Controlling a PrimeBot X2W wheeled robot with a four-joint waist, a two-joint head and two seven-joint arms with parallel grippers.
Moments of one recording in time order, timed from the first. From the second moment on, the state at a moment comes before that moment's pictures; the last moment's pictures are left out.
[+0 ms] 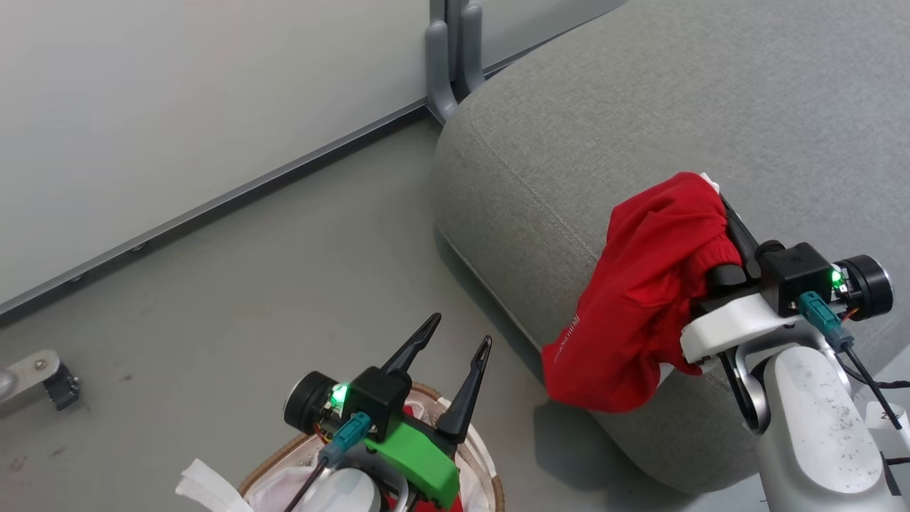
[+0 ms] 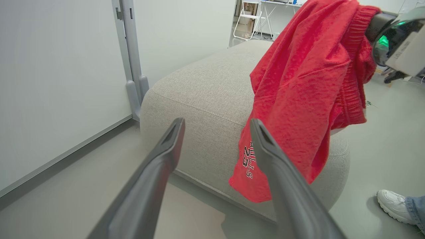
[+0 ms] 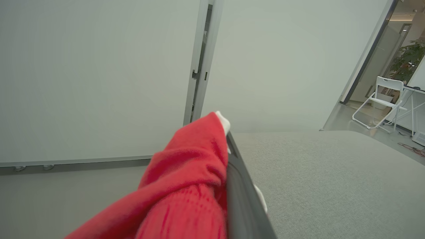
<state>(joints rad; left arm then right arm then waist) -0.25 0.06 -0.59 0.35 -0.28 -0.13 -0.26 -0.36 -0.05 -0.01 0.24 -0.08 0.13 -0.26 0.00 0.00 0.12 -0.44</state>
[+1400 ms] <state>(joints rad) -0.49 0.18 -0.66 0.26 -0.19 -0.13 -0.26 -1.17 -0.34 -0.43 0.41 -0.37 0.13 -0.26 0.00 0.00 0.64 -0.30</state>
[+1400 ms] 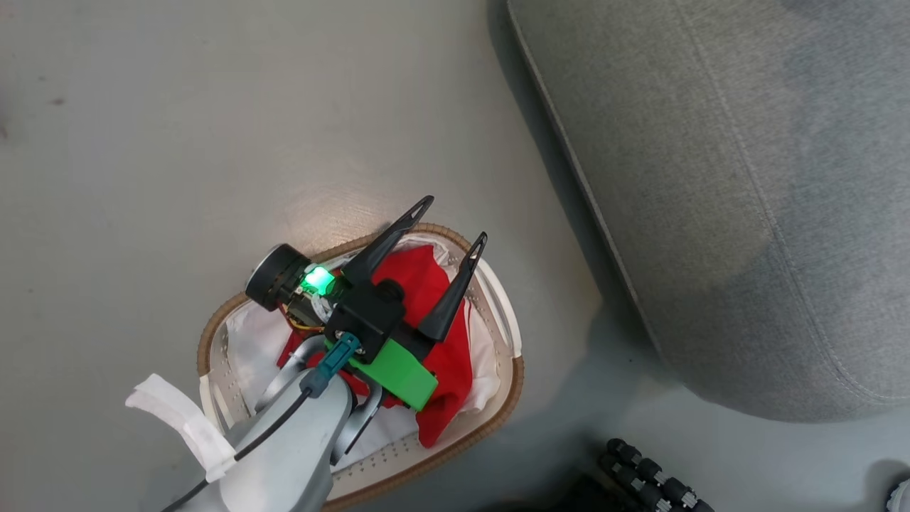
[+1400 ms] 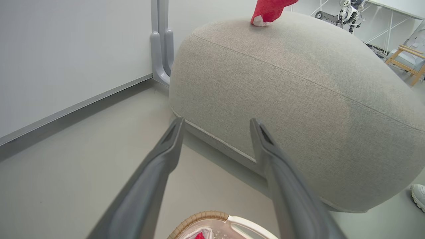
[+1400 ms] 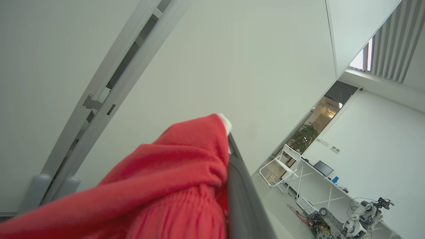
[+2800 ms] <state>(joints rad) -0.49 0.16 -0.62 0.27 -0.24 -0.10 -0.26 -0.61 -0.14 -0.53 0.49 -0.39 0.13 -0.26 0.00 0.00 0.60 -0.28</state>
